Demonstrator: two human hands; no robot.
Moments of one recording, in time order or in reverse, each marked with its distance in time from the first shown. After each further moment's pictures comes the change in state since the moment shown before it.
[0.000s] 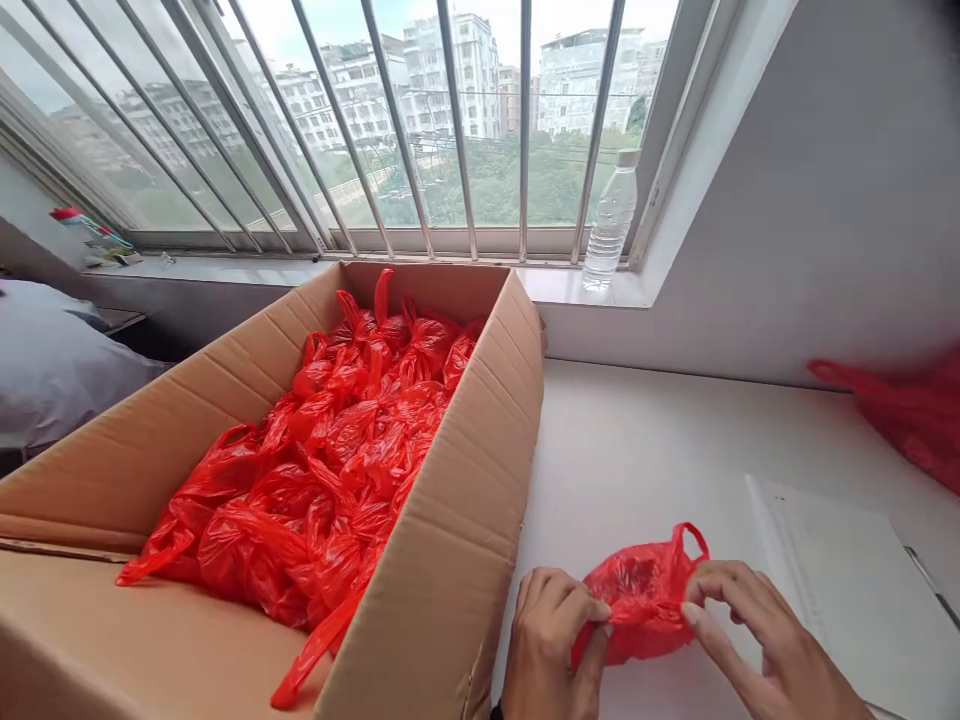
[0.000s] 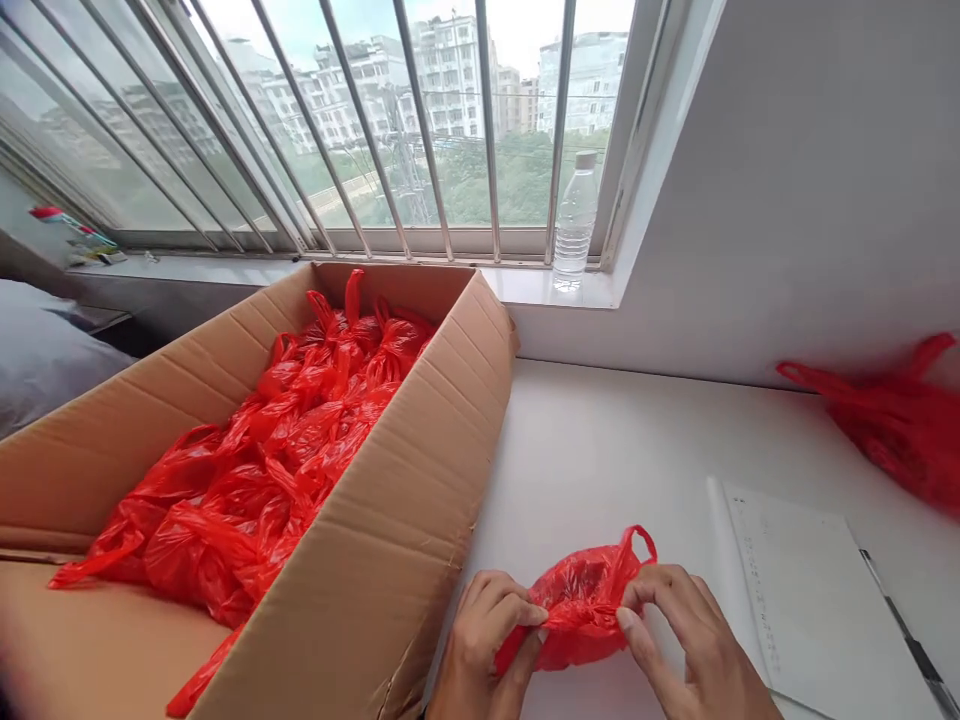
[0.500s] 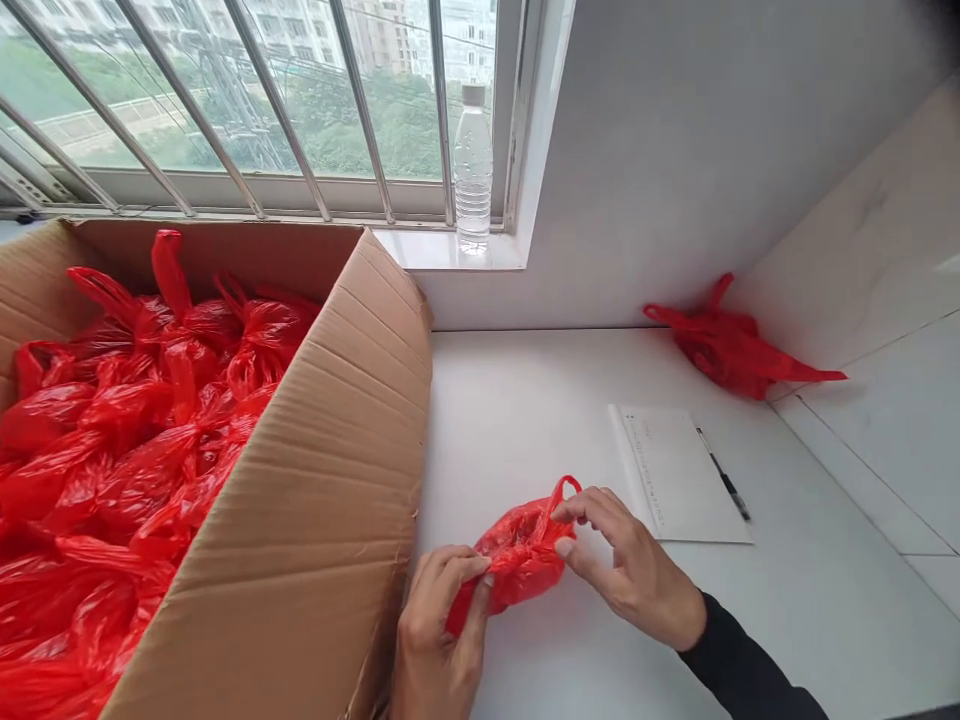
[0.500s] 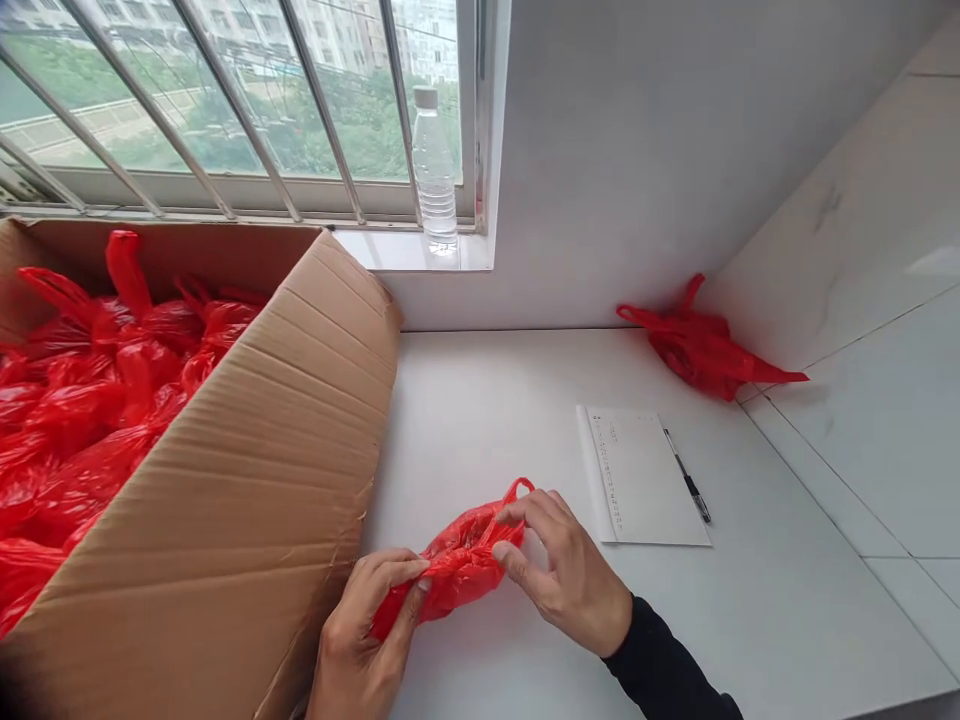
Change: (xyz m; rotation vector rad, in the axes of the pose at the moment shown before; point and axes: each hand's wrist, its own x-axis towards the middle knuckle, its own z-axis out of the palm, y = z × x) left_hand 0.016 -0.001 -0.015 -0.029 0.036 0.009; right_hand 0.014 -0.035 -0.017 0.169 -0.010 0.126
